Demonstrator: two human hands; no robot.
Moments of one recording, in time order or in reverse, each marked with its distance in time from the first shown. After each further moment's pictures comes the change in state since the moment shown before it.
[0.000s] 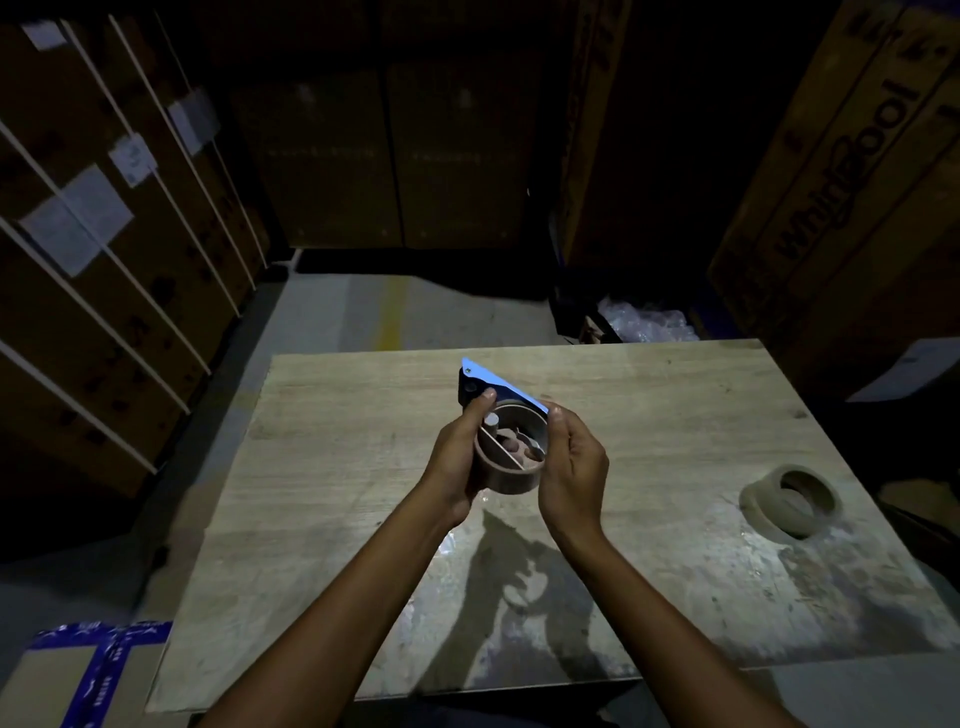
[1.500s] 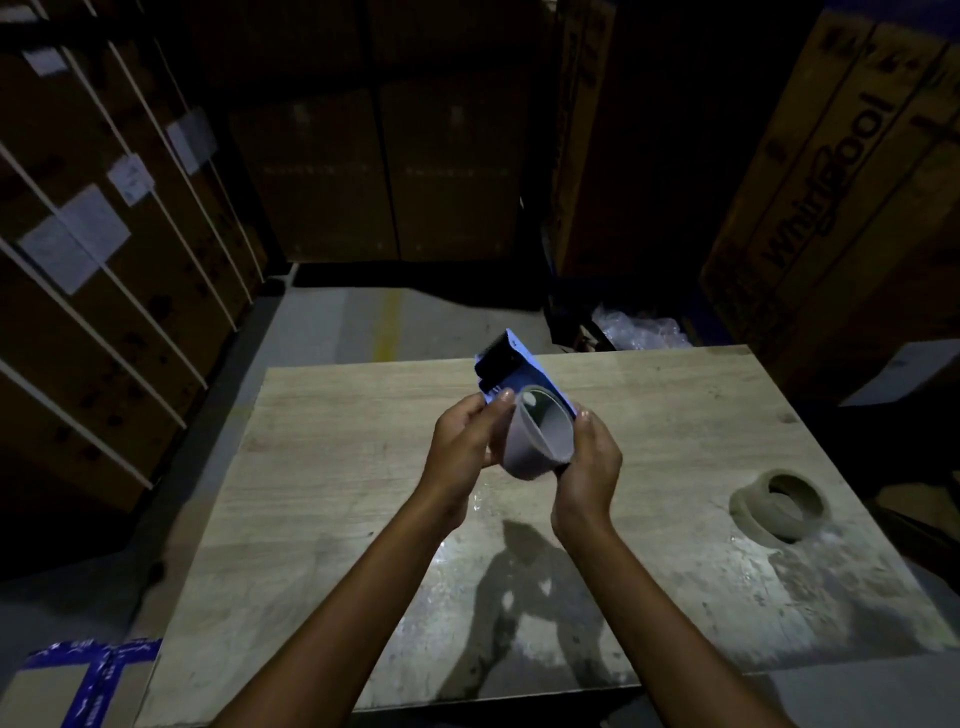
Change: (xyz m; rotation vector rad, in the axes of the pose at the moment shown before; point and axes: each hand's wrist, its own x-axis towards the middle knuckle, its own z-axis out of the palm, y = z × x) left_hand -0.024 0.014 0.030 0.253 -0.009 0.367; right_hand 0.019 -0.001 -0.016 0.422 0.150 0.270
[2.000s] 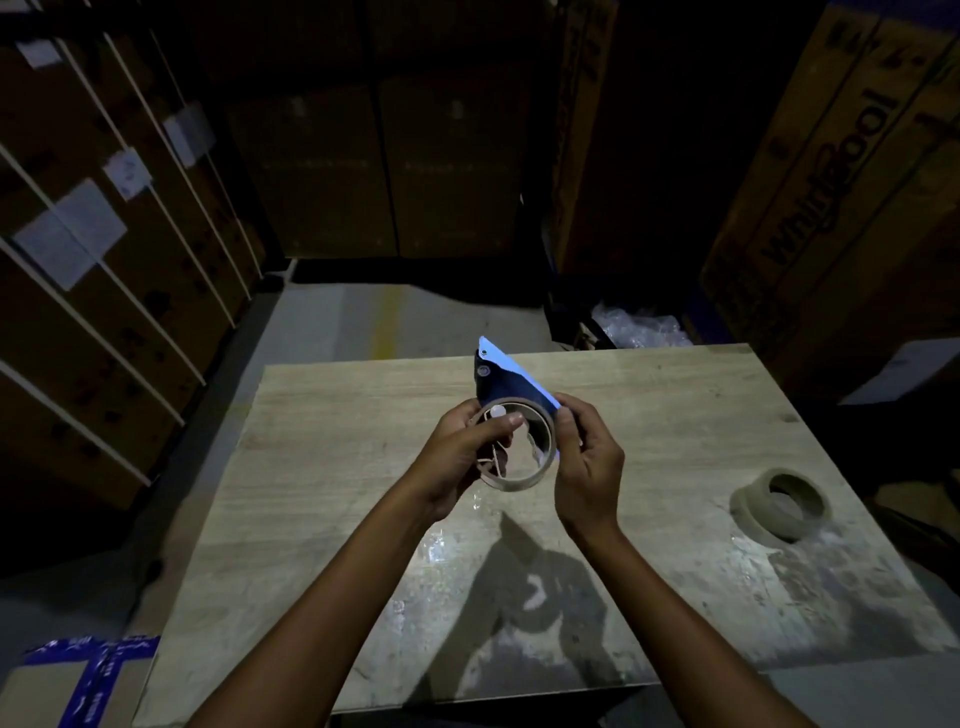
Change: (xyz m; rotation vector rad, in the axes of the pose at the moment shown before) left_hand 0.015 -0.006 -0.018 -0.119 -0.200 -0.147; right_hand 0.001 -0.007 -0.010 -0.346 -0.245 -0.420
